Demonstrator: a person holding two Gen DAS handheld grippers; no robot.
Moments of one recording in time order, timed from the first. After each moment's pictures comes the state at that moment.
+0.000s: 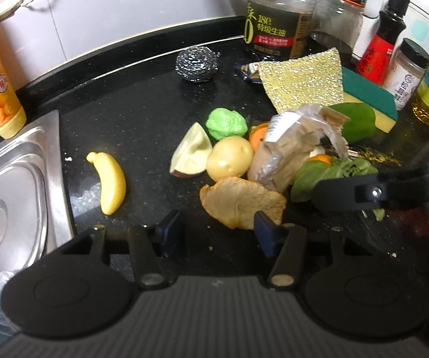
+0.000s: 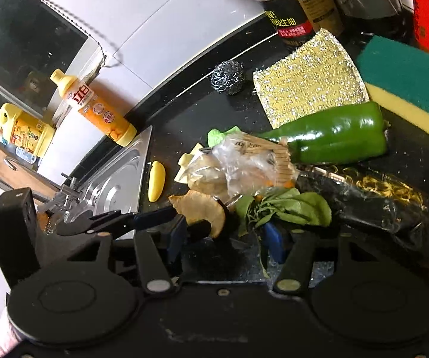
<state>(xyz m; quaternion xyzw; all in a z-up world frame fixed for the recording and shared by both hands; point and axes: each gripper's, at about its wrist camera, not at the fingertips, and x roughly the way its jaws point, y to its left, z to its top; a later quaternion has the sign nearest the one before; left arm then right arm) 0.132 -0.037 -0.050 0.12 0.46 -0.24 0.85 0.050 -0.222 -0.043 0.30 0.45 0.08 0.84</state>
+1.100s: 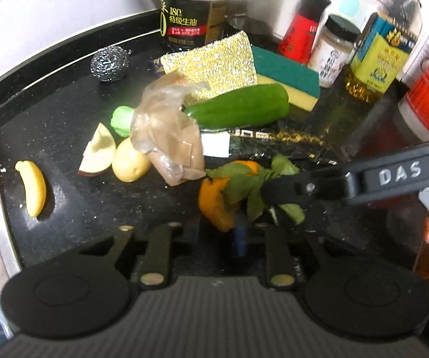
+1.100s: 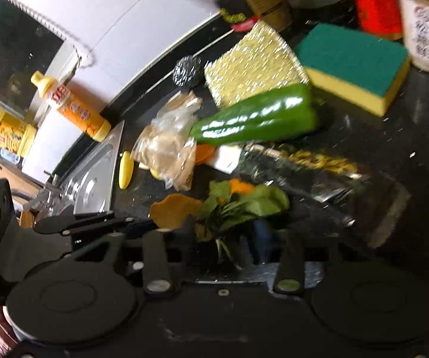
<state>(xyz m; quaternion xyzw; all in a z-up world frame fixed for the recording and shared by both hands) 0.101 -0.073 -0.038 0.11 0.48 -0.34 0.80 0.011 -0.268 -0.048 0.31 0.47 0.05 0.82</state>
